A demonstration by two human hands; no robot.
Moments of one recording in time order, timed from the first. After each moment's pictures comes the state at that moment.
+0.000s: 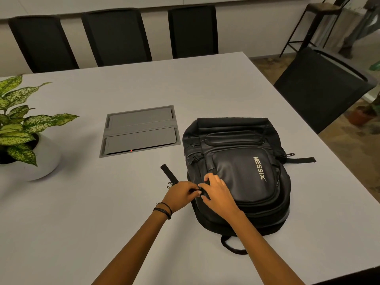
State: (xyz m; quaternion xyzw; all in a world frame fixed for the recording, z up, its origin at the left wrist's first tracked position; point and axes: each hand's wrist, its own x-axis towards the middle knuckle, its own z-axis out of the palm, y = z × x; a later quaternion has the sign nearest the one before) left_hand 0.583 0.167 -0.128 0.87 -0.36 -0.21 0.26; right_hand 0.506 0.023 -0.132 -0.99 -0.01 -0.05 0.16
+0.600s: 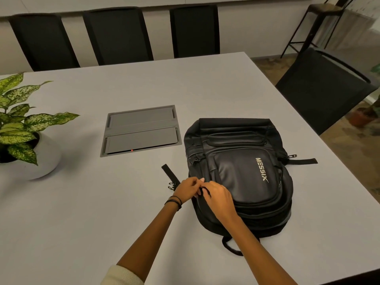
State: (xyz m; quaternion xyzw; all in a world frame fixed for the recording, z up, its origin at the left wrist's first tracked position) left_hand 0.599 0.141 -0.152 0.84 -0.19 -0.31 0.41; right_hand 0.509 0.037 -0.138 -0.95 0.05 -0.14 0.26
